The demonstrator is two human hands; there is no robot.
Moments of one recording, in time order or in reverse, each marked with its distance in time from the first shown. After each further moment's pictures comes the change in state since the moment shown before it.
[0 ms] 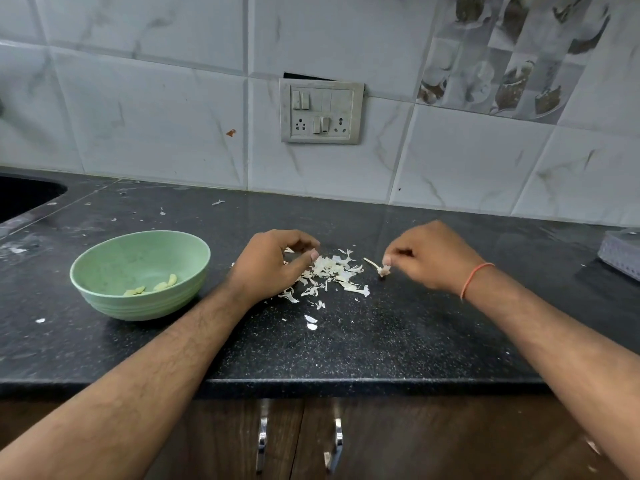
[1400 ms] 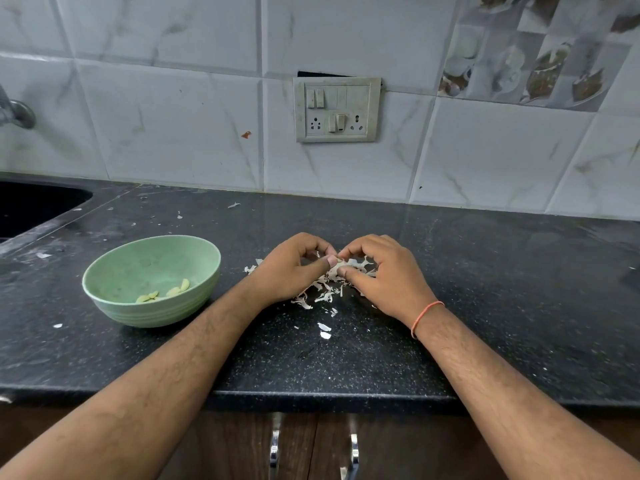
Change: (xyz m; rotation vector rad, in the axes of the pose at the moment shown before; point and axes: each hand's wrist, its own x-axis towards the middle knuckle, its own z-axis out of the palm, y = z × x) left_hand 0.009 -0.007 0.012 -0.172 -0.169 -0.121; right_hand 0.025 -0.063 0.074 0.562 0.379 -0.006
